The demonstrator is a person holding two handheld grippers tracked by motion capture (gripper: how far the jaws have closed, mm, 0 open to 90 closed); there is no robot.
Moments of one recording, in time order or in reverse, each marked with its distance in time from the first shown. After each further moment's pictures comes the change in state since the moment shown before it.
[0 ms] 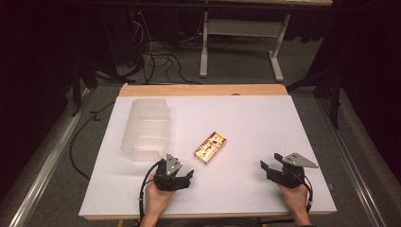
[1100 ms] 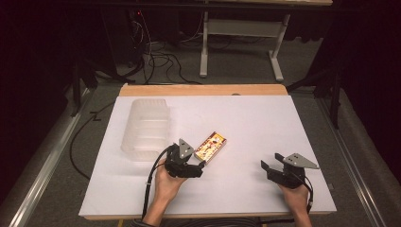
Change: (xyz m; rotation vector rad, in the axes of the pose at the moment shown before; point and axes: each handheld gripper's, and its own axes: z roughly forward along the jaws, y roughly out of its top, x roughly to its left) left arm -0.012 0.064 0.006 0.044 -0.025 0.040; right arm 0.000 -0.001 -0.002 -0.019 0.000 0.001
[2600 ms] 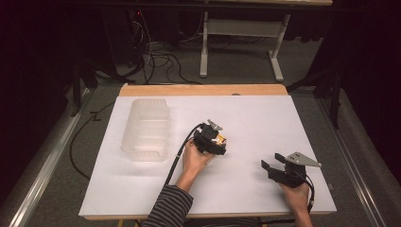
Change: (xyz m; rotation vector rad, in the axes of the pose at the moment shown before) left arm -0.007 0.061 0.105 0.157 -0.030 -0.016; right arm -0.006 0.000 0.001 0.011 0.034 0.051
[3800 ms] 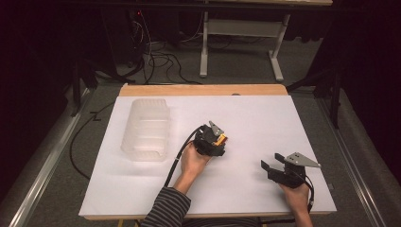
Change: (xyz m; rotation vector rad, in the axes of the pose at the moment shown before) left arm -0.010 -0.003 -0.020 -0.075 0.047 0.096; right arm 0.002 0.000 0.000 -0.001 -0.006 -0.019
